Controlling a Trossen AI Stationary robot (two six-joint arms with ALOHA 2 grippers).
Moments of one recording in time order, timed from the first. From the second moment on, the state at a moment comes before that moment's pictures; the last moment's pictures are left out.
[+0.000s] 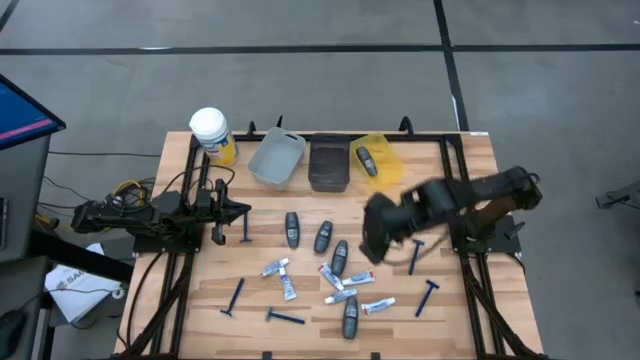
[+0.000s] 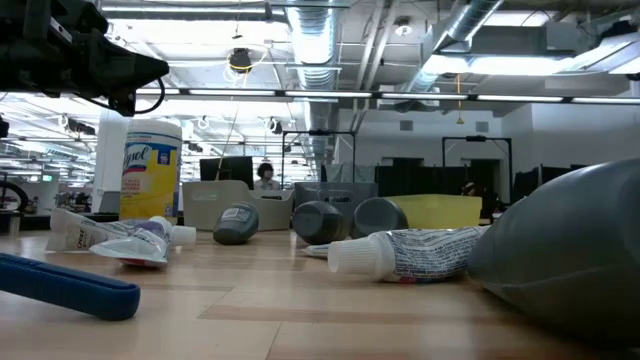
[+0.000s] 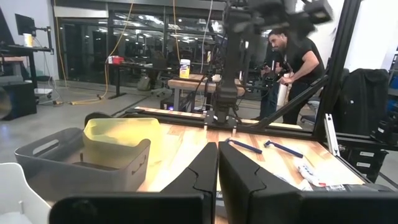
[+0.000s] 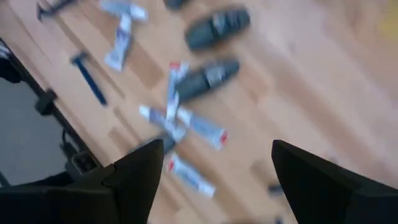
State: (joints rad) left arm -0.03 0.05 0.01 0.15 -0.17 -0.08; right arm 0.33 1.65 1.84 -1.44 0.13 1.07
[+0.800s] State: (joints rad) left arm -0.03 0.08 0.01 0.17 -0.17 -0.08; right arm 0.61 1.84 1.79 -1.27 0.08 1.47
